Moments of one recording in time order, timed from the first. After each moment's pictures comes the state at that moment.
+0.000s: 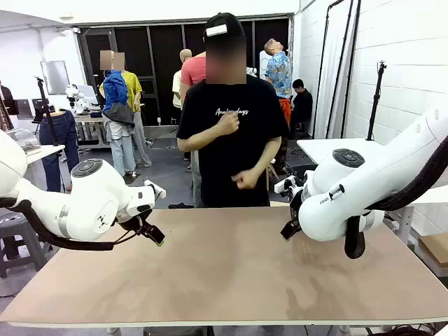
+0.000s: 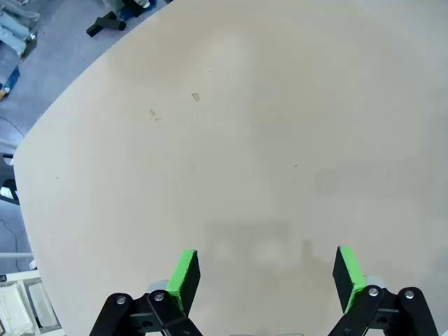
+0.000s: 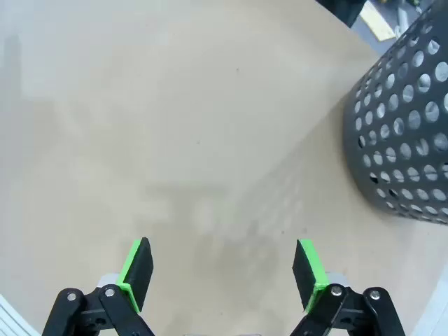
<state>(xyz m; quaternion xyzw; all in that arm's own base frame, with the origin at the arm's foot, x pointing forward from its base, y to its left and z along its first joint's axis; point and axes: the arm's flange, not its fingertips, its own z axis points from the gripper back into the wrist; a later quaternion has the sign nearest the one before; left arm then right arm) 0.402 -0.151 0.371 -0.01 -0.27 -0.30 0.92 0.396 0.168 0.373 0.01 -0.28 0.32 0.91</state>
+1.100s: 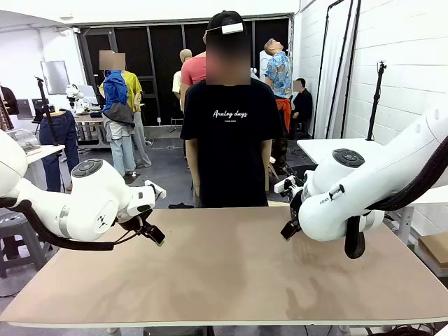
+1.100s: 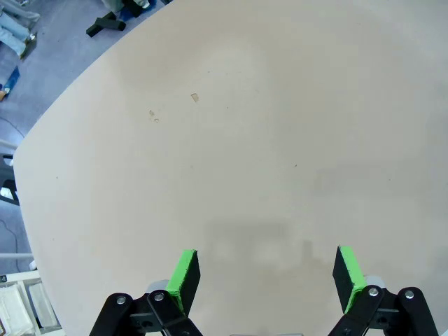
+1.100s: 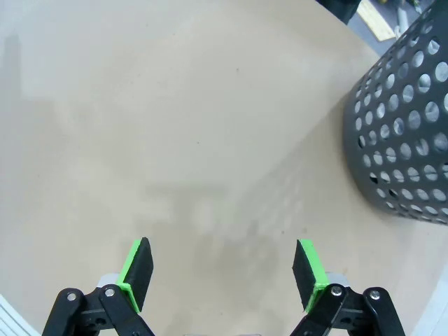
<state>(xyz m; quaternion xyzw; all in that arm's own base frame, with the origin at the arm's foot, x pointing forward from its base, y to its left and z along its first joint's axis) 0.402 -0.152 0.371 -0.01 -0.27 -0.30 0.92 0.396 0.168 0.373 0.01 -0.28 0.32 0.91</state>
